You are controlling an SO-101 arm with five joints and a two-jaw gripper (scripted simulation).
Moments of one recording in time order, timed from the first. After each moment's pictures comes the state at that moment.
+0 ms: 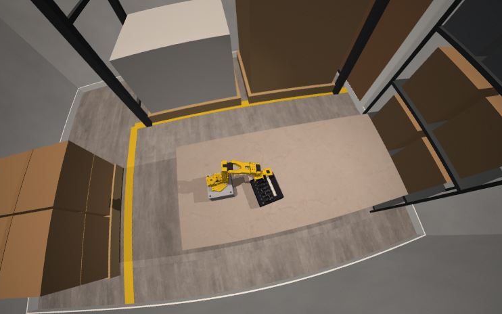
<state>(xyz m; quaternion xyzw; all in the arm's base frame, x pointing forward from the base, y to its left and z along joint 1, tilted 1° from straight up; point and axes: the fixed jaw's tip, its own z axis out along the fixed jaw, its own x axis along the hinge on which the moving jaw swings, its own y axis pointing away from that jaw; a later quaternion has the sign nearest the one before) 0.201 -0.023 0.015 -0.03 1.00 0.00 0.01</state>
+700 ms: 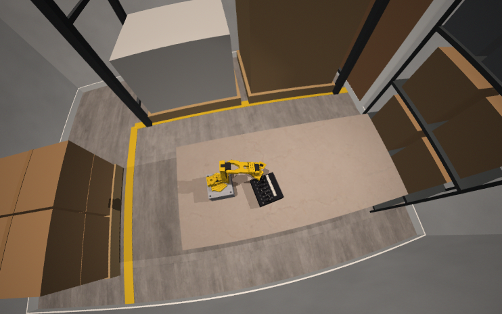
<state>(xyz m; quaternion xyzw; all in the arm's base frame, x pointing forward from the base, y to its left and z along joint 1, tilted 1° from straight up) 0.191 -0.024 0.023 -0.41 0.91 -0.01 0.01</state>
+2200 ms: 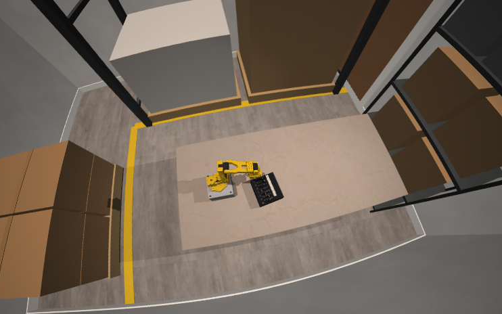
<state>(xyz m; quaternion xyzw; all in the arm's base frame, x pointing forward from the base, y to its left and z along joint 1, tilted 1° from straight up) 0.183 -0.028 0.031 -0.74 0.67 -0.01 0.01</state>
